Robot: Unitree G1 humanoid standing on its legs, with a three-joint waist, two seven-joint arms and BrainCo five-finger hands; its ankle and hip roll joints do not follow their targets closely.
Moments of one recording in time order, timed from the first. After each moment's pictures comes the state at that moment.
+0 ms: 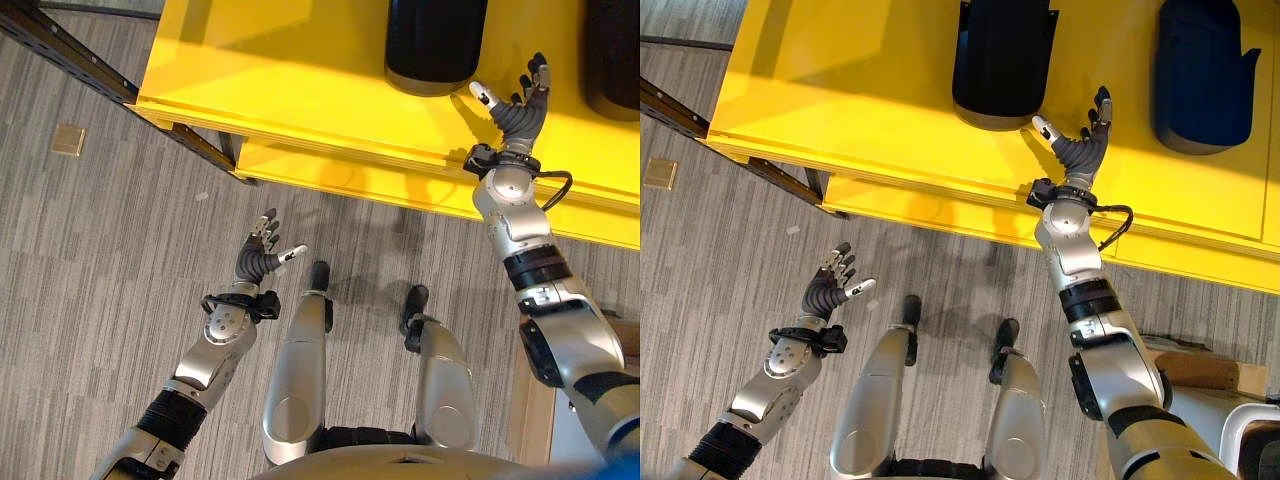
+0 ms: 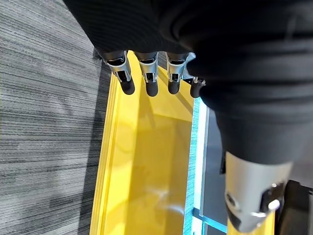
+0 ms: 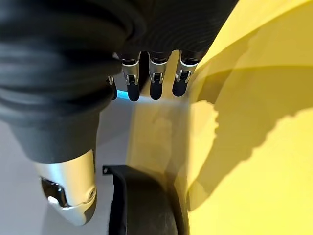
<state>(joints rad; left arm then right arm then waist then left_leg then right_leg) -0.07 0.52 -0.34 0.05 -0.52 -0.12 0.28 -0.90 -0.36 0.15 0.58 0.37 -0.14 -0.59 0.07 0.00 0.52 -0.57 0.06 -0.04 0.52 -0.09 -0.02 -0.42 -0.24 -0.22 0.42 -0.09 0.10</state>
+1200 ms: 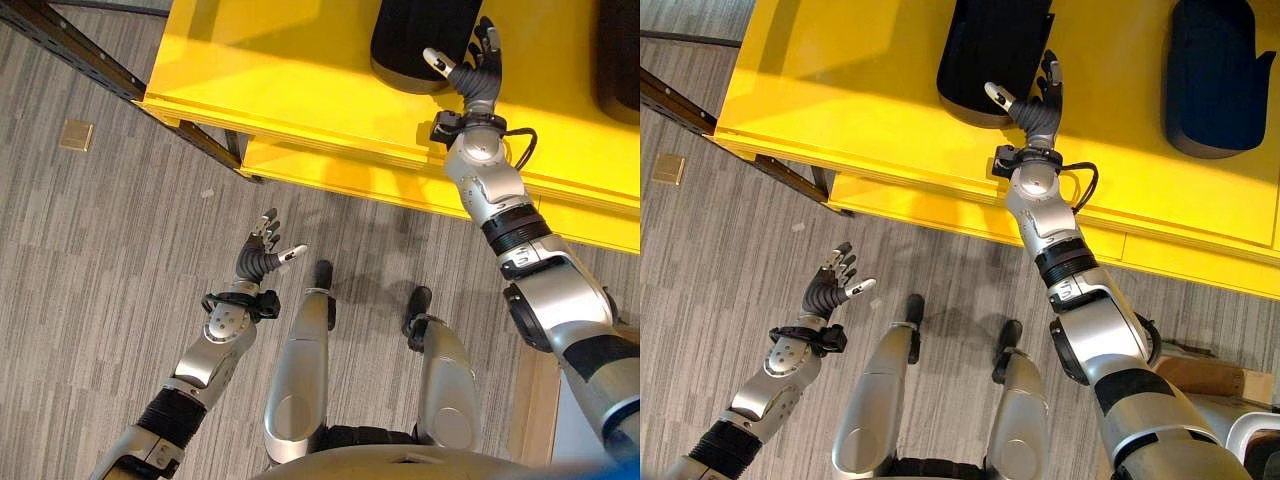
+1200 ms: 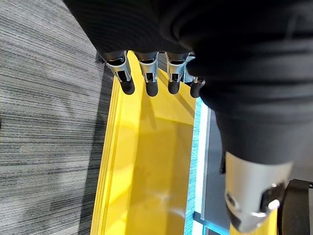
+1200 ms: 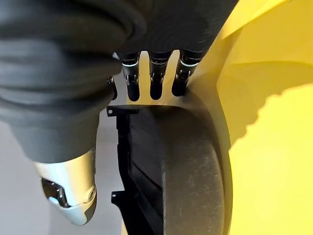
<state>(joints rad) -0.08 0.52 -0.34 0.06 -0.53 -0.13 0.27 -1.10 -0.31 0.28 0.72 0.49 -0.12 -0.51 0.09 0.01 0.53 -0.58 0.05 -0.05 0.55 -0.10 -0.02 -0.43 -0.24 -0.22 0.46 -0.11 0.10</state>
